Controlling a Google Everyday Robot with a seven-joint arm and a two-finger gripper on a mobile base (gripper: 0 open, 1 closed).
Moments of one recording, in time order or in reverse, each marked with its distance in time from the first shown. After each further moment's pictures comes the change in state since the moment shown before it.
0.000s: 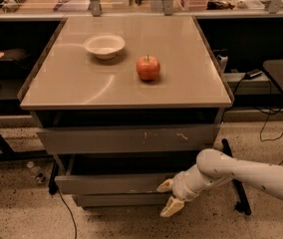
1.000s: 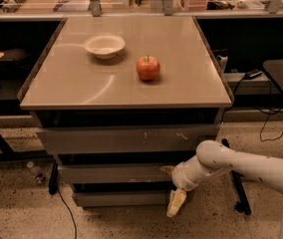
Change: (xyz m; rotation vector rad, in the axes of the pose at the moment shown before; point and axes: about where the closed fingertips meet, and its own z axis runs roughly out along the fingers) arm -0.003 -0.036 -0.012 0.046 0.016 -0.002
